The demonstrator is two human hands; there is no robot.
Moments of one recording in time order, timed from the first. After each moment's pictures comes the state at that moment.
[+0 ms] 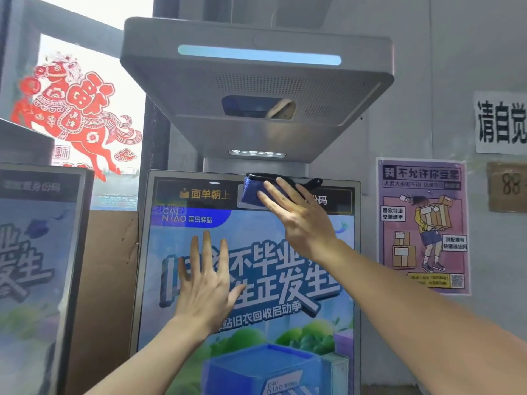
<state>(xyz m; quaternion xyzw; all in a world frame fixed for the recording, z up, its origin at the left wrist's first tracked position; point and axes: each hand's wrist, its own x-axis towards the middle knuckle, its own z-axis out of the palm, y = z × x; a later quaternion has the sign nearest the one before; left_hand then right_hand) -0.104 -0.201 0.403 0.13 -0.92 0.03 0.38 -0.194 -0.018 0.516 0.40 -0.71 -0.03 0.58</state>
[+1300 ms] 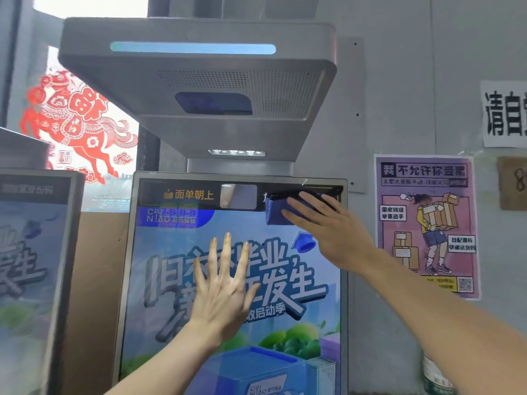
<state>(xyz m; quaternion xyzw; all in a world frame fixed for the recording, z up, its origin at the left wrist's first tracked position) -0.127 -0.151 0.392 0.08 -0.89 0.05 0.44 -0.237 0.071 0.504 0.42 -0.70 -0.12 0.56</state>
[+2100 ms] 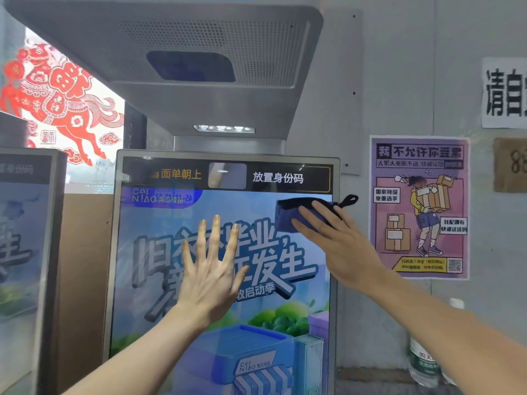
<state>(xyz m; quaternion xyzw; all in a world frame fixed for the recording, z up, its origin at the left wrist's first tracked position) -0.133 -0.154 0.385 0.09 -0.89 0.06 0.44 -0.238 0.100 0.443 0.41 -0.71 -0.08 0.57</state>
